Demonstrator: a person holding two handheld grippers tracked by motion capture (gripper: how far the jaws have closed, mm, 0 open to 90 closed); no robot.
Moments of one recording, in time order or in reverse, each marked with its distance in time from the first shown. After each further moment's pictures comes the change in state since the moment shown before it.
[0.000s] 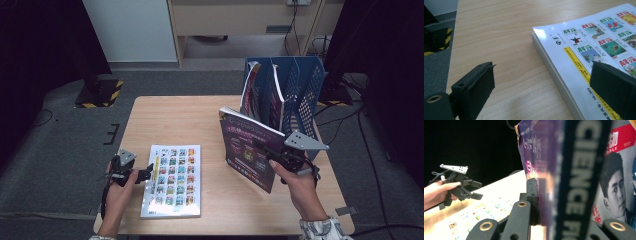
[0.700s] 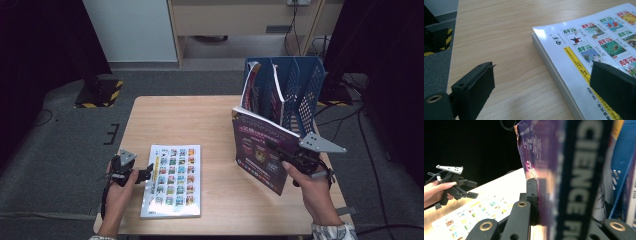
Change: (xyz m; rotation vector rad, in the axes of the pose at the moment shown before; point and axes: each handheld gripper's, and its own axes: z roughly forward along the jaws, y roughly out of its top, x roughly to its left) left arm -0.001 0.000 0.000 0.001 0.002 0.005; right arm -0.010 0.004 -0.030 -0.001 -0.043 0.005
